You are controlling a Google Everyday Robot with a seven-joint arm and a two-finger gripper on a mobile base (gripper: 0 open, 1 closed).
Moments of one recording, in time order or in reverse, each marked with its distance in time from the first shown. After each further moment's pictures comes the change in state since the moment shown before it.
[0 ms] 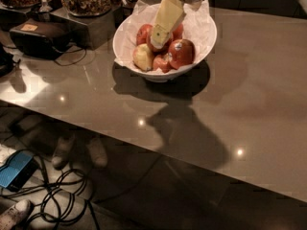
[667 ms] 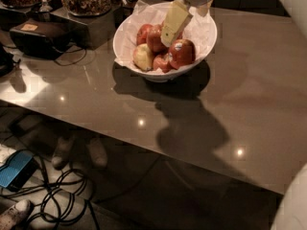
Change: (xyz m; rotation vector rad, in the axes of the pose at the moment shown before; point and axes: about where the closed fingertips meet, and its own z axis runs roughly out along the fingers) arm 0.009 -0.034 0.024 0.030 0.056 0.094
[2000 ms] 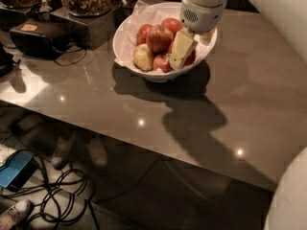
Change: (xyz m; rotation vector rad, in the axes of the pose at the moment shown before) arm 0.043 0.002 0.058 -0.068 0.143 0.029
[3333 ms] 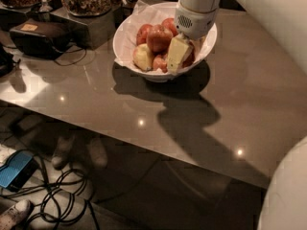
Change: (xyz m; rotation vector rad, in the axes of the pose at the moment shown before) arm -0.003 0.014 0.013 -0.040 0.024 -0.049
